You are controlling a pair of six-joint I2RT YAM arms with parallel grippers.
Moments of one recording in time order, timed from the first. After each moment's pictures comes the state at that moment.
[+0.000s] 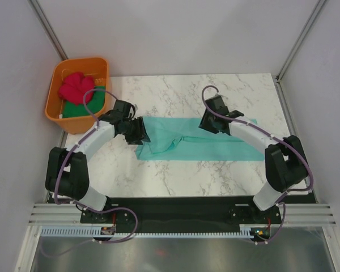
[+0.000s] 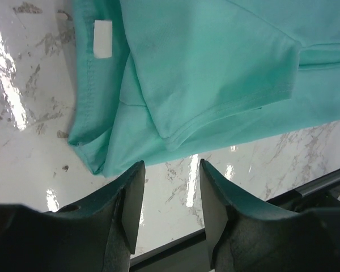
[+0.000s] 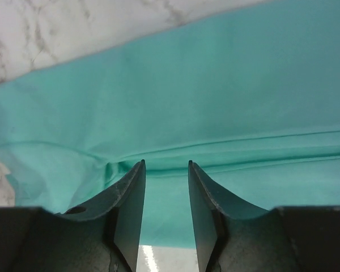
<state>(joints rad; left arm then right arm) -0.29 1.54 1.07 -0.60 0.28 -0.47 0.40 1.63 1.14 -0.39 0.16 0.73</state>
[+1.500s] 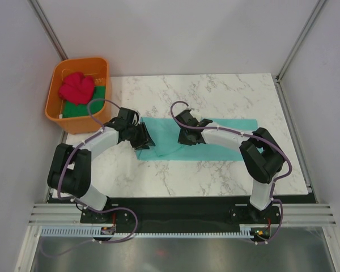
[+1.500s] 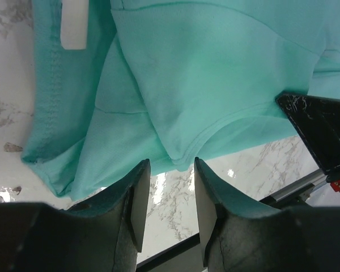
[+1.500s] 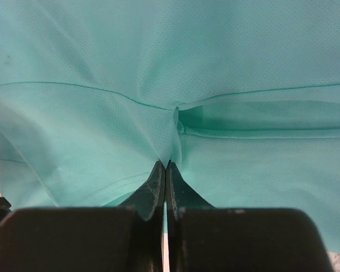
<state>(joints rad) -0.31 1.55 0.90 -0.39 0.35 -0.64 0.74 1.86 1.25 -0.42 0.25 0.88</state>
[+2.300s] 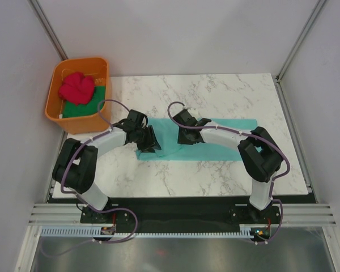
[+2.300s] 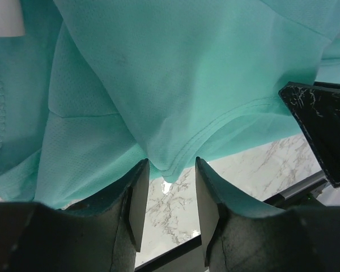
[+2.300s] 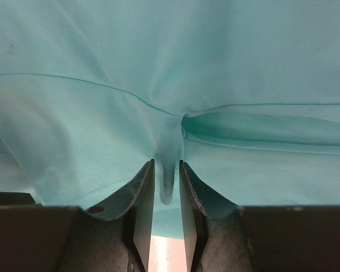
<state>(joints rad) -0.39 1.62 0.93 -0.36 0.32 -0.67 0.74 1.87 1.27 -0.42 0.23 0.76</state>
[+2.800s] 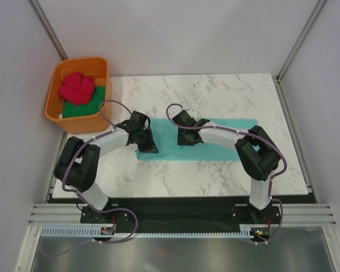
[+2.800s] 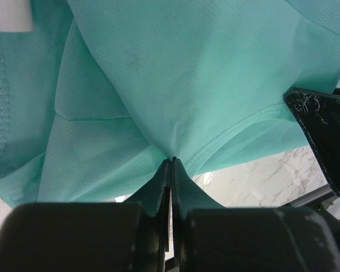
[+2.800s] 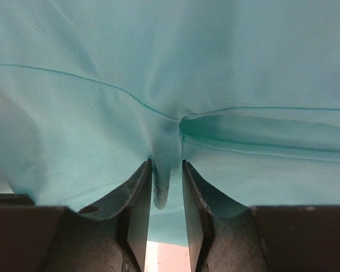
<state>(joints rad) -0.42 1.65 0.93 -0.37 0.26 -0.69 0.73 1.91 1.27 -0.42 0.22 0.73</state>
